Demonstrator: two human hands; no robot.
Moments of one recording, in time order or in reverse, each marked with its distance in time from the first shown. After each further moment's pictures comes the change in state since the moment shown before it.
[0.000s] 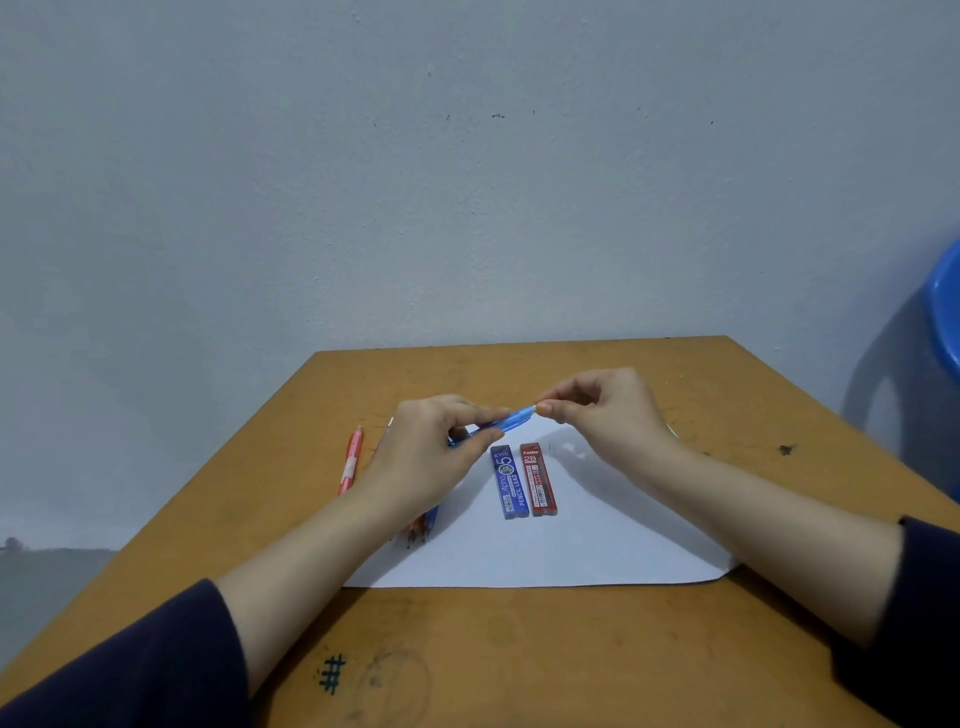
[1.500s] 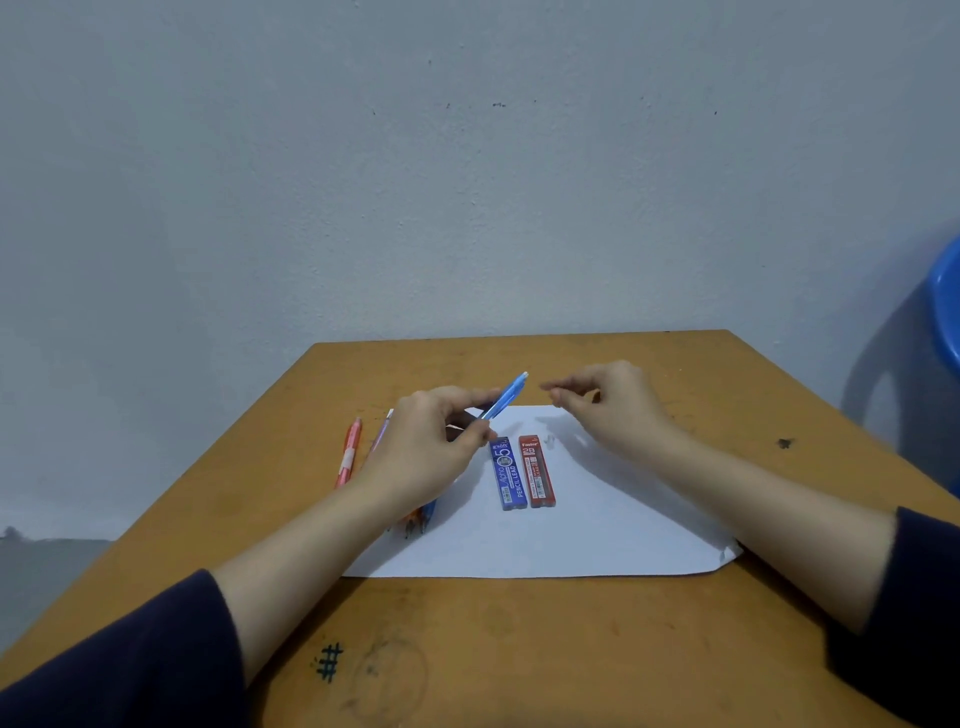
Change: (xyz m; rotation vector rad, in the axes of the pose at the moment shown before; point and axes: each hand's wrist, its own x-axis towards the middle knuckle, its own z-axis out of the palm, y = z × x) left_hand -0.004 0.010 -0.002 -0.190 -0.044 -0.158; right_hand 0.016 0.021 -0.006 -0.340 -0.033 -0.097
